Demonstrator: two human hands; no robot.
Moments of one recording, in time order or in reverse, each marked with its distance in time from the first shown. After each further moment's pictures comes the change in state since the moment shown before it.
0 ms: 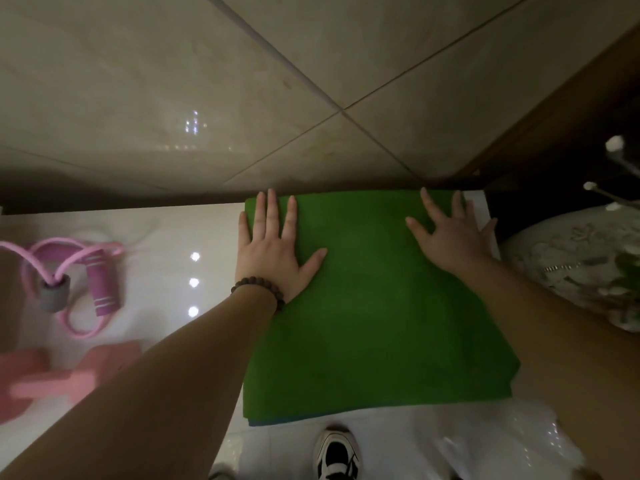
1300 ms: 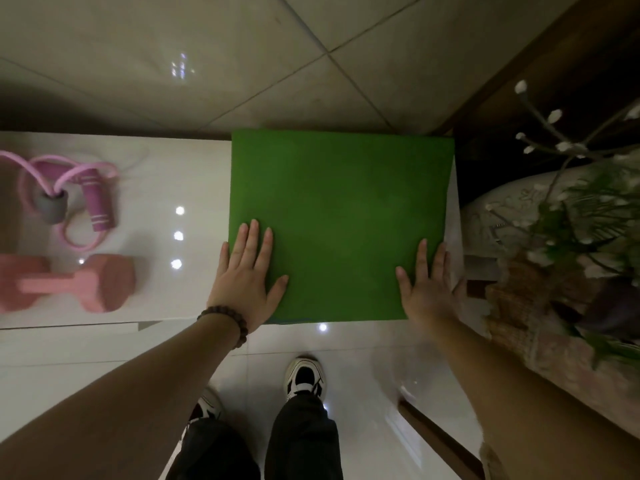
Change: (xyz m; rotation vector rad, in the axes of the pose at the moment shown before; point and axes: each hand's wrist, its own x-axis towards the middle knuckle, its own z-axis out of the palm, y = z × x) left_hand -0.146 0.007 0.022 -0.214 -0.162 0.018; right_hand -0.138 0.062 0.090 0.006 -0.023 0.085
